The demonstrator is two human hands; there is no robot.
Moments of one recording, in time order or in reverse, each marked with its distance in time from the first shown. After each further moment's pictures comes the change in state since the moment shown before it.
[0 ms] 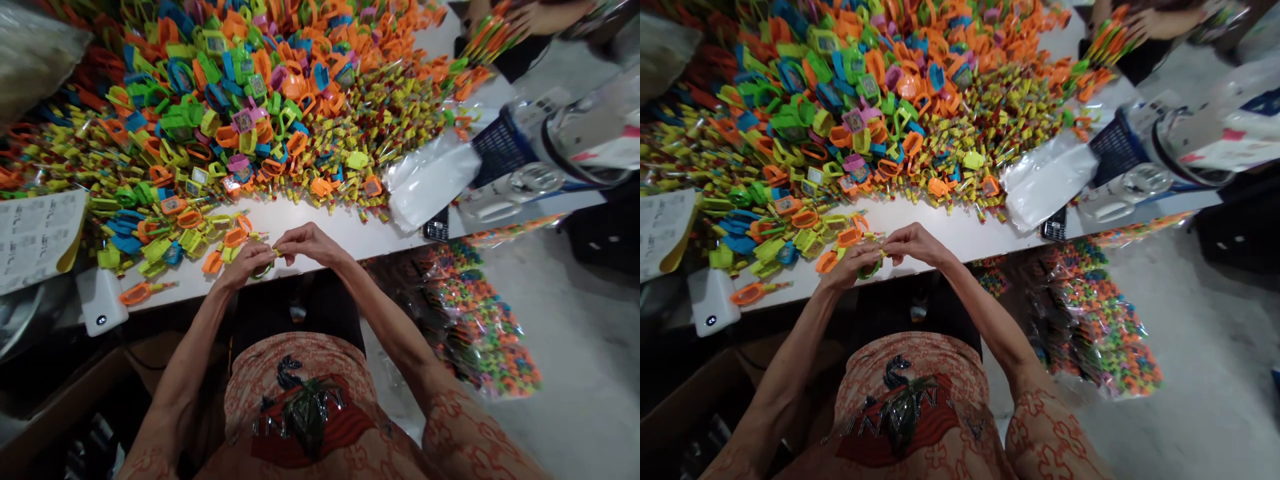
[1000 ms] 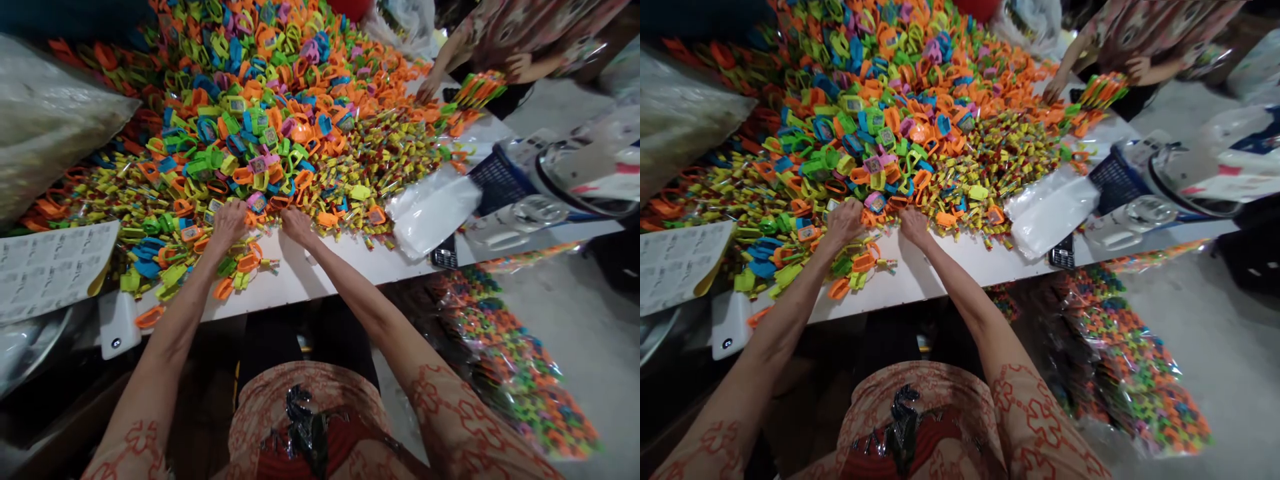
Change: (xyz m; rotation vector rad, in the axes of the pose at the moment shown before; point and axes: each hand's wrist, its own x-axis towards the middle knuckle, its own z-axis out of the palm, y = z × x) left_hand 0.095 0.050 -0.116 1.494 0.509 0.107; right_hand 0.136 0.011 -0.038 -1.374 0.408 0.231
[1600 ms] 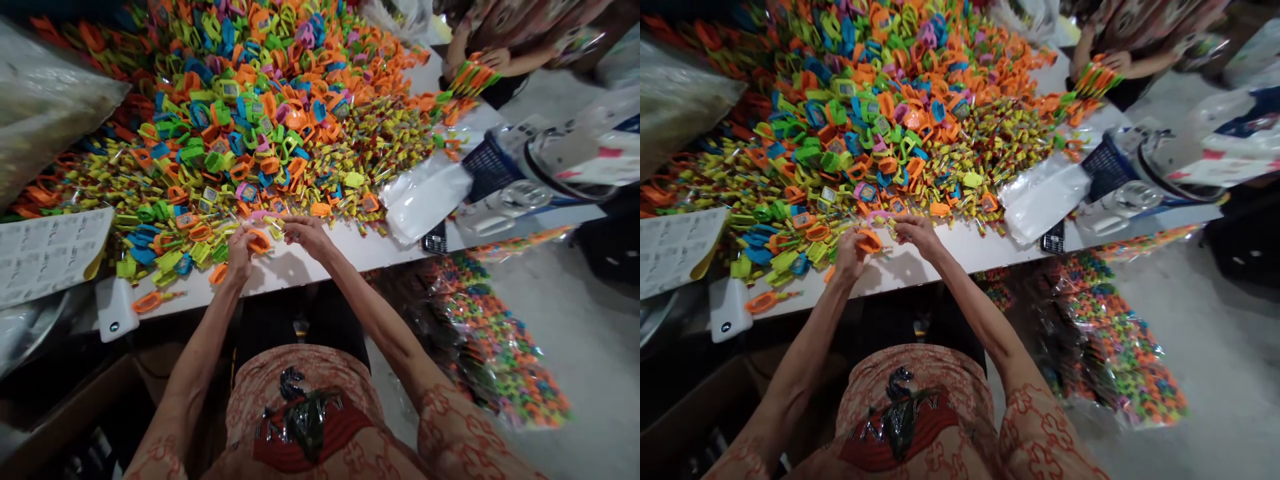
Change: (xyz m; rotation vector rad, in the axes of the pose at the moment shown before) left_hand -0.096 0.089 0.006 -1.710 0.193 -0.506; right_hand -0.091 0.011 -0.013 1.612 -0.079 0.100
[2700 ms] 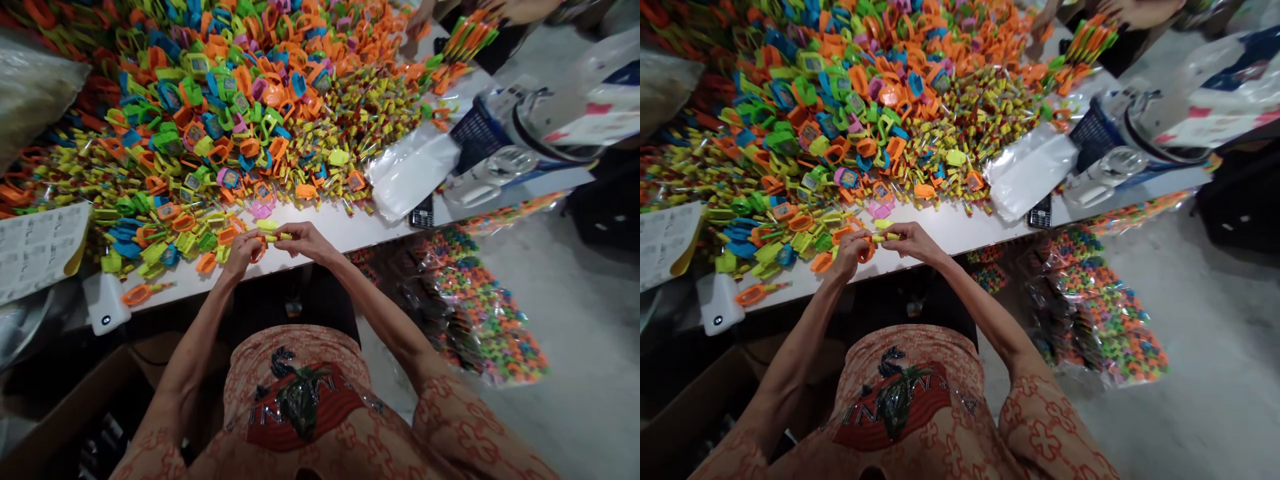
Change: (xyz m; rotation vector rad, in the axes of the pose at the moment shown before) left_hand -0.036 -0.002 0.011 0.364 -0.339 0.009; right_hand -0.072 -0.009 -0.019 -0.259 -0.218 -0.076
